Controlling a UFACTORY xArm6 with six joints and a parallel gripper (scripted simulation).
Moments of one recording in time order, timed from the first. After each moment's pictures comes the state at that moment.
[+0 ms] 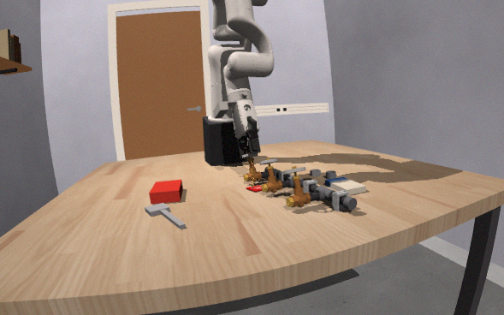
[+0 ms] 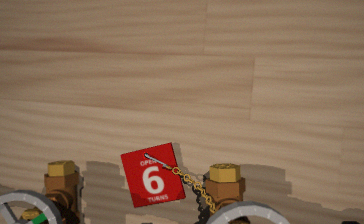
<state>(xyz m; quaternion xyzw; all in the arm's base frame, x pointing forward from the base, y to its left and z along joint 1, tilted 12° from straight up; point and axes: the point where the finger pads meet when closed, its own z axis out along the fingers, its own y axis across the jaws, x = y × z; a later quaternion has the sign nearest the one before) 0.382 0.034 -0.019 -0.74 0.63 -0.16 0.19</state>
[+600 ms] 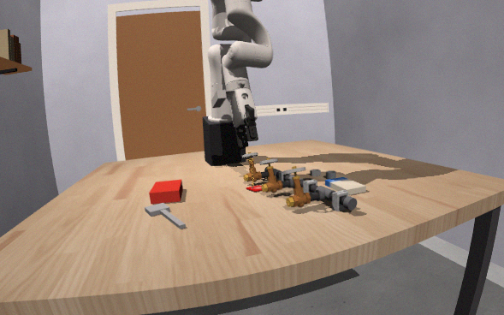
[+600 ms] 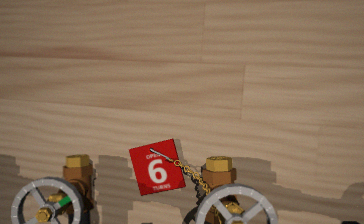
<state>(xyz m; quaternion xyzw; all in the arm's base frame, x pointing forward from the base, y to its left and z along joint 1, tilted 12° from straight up) 0.367 0.031 0.013 -0.74 0.63 -0.16 0.19</state>
